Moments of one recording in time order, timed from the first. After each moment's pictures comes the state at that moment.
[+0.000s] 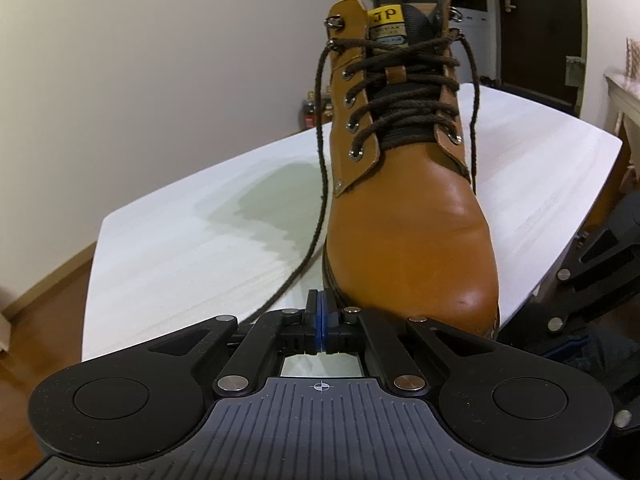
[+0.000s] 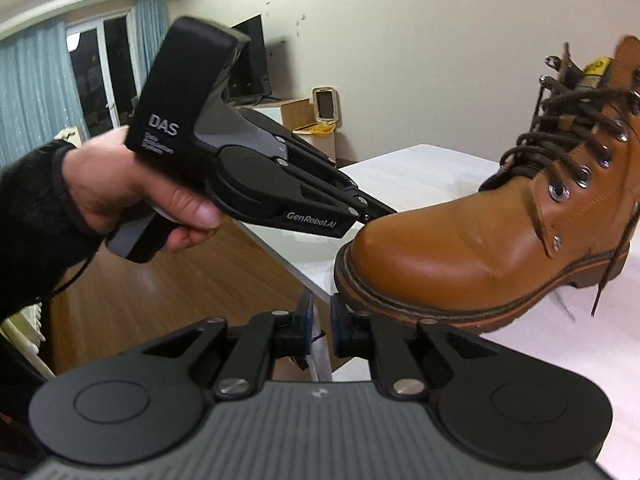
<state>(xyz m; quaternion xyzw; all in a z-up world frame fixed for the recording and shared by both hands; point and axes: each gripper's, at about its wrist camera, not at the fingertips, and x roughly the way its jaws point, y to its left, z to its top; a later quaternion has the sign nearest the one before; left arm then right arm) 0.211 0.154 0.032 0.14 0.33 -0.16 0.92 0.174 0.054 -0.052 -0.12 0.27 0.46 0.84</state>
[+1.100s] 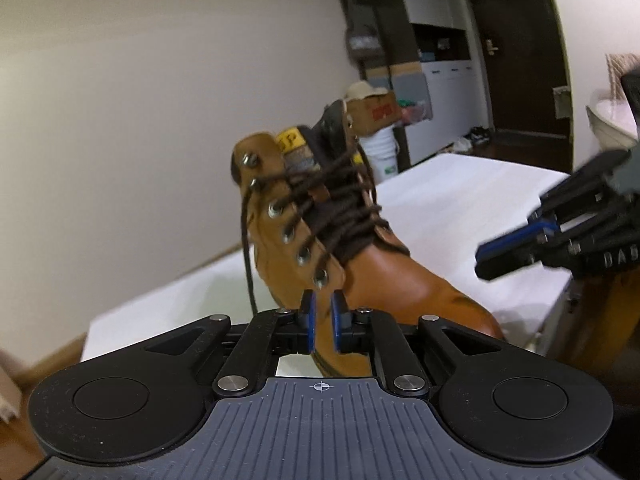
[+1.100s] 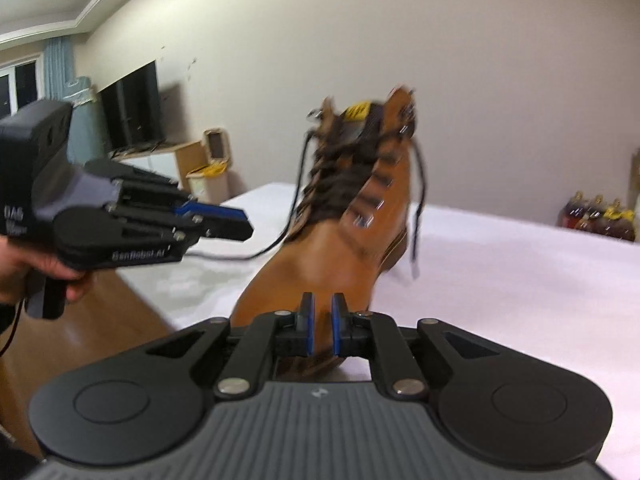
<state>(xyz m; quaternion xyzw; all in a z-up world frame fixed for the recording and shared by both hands) 0.180 0.120 0.045 0.19 0.20 -0.18 0.94 0.215 -0.065 -0.003 -0.06 0.23 0.32 0.92</state>
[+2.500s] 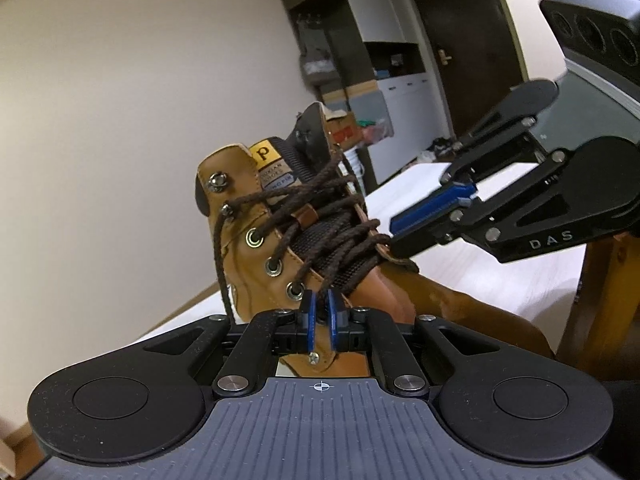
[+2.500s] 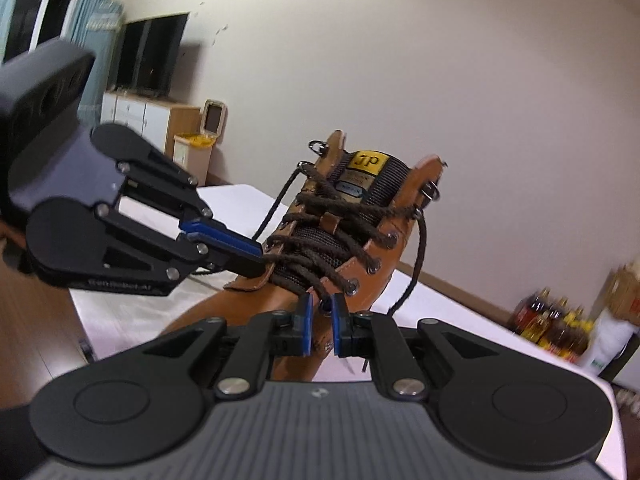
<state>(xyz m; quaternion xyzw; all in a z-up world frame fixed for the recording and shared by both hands) 0.180 0.132 0.031 0.21 0.16 -0.24 0.93 0.250 -0.022 0.005 -0.24 0.15 0.30 0.91</state>
